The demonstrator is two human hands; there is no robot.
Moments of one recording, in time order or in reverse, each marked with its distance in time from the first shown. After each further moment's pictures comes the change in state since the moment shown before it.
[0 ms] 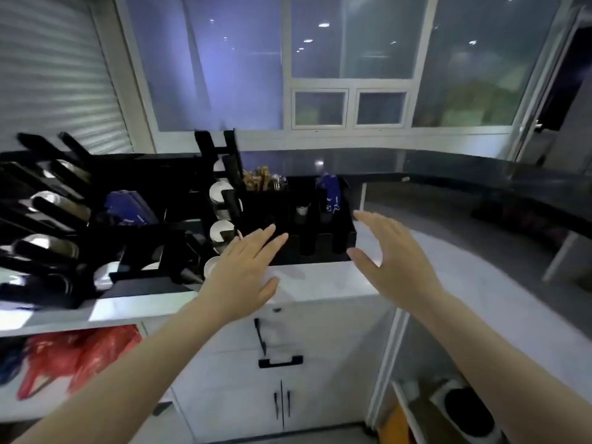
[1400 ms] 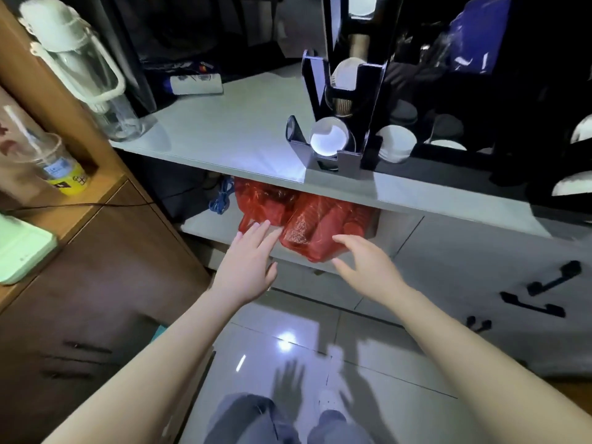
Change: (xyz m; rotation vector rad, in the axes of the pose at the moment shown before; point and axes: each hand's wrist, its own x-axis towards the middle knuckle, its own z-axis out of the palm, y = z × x) left_hand -0.423 -0.463 0.077 -0.042 -0.351 -0.602; right_hand -0.036 -0.397 0.542 0.202 -0.815 -0.045
